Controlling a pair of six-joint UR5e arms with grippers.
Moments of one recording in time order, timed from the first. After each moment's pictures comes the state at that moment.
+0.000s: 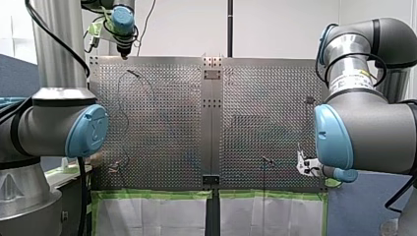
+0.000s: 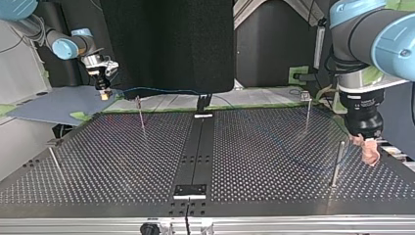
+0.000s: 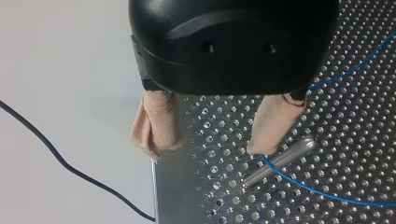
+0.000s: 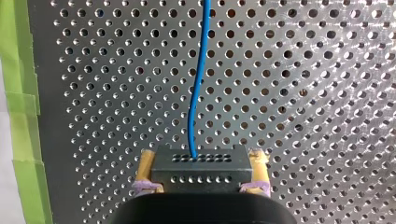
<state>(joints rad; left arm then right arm) 0.00 -1.42 -1.58 -3.38 -1.90 -1.41 1.49 -0.67 1.74 -0.96 0.97 1.51</state>
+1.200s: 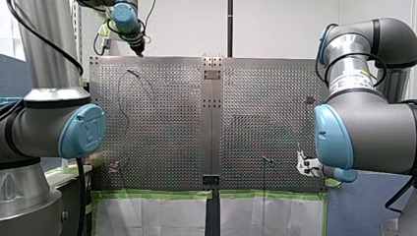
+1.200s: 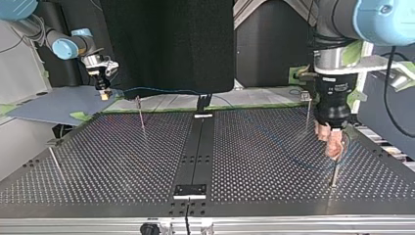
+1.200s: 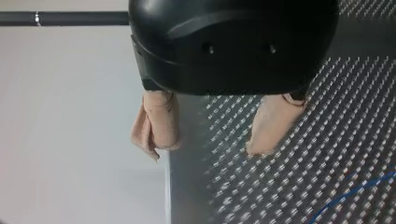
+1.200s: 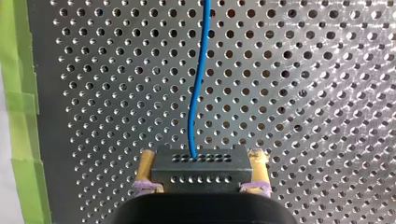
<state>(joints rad) -0.11 -1.36 -1.67 -3.31 -1.78 -1.47 1.49 -0.67 1.74 -0.96 0.97 1.51</state>
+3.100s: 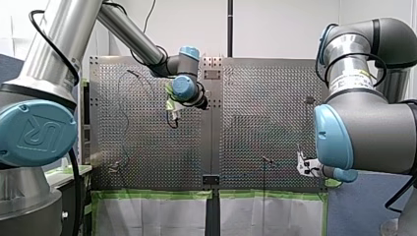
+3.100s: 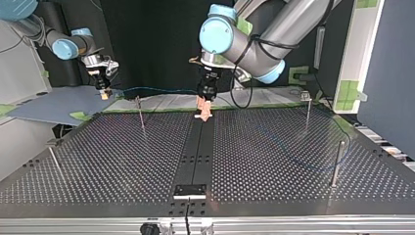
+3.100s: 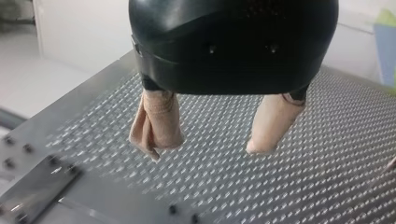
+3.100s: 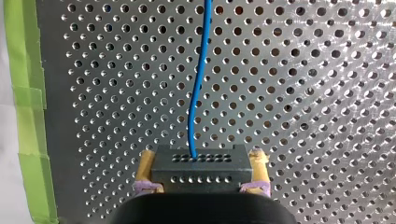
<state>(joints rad) -0.62 -1.88 -1.74 -2.80 -1.92 -1.94 1.49 -0.67 1.74 -0.94 0.98 1.49</state>
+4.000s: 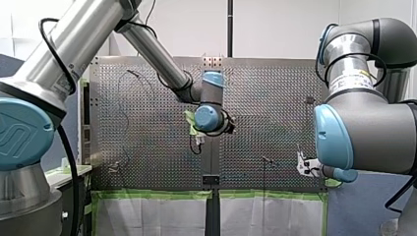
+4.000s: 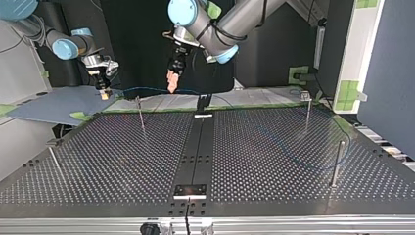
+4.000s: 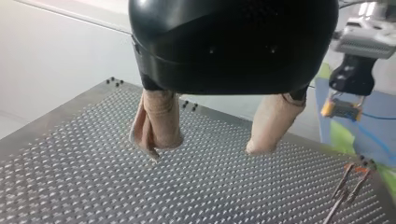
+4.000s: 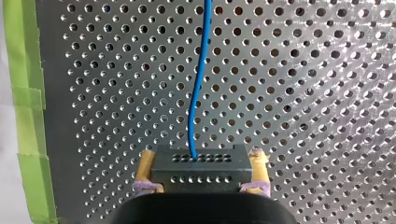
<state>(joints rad) -0.84 -2.09 -1.73 -2.58 -2.00 -1.91 1.49 -0.67 1.74 -0.94 0.98 1.49</state>
